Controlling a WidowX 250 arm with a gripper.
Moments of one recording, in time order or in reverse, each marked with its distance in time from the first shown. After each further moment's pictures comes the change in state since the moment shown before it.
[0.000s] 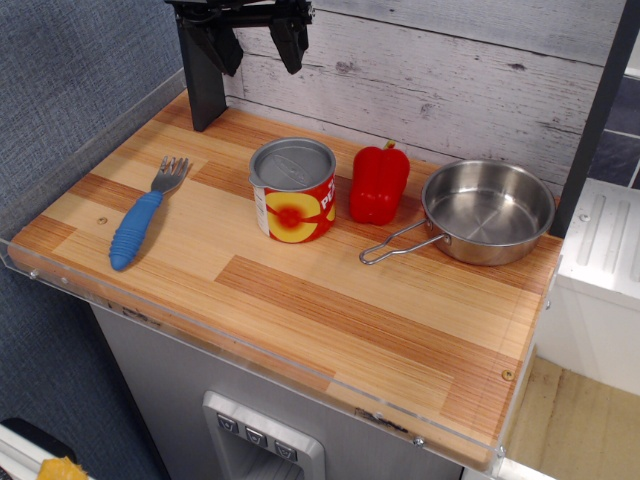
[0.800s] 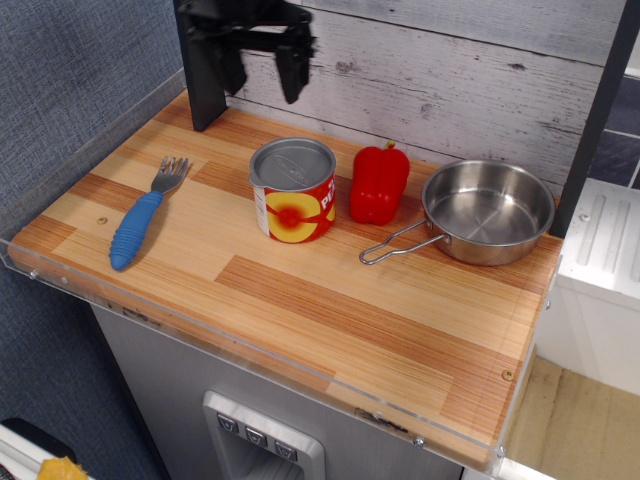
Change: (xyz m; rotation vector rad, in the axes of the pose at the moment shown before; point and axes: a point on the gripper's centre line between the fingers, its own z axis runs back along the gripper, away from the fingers) arm -0.003 -0.007 -0.025 0.065 0.245 -0.204
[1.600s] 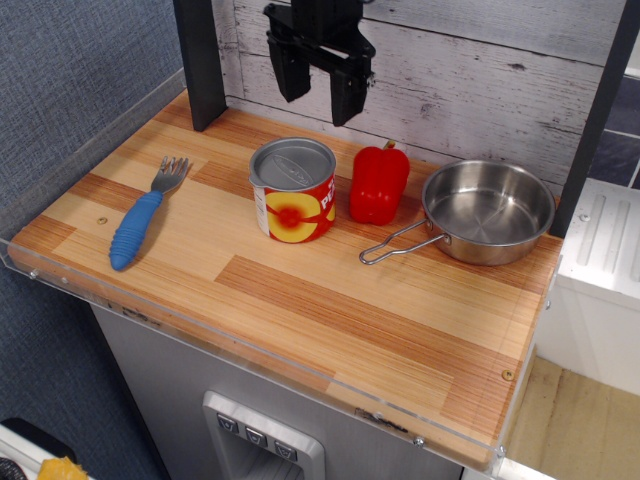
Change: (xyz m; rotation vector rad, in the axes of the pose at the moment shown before) arm 0.015 -0.032 -0.024 0.048 0.031 -0.273
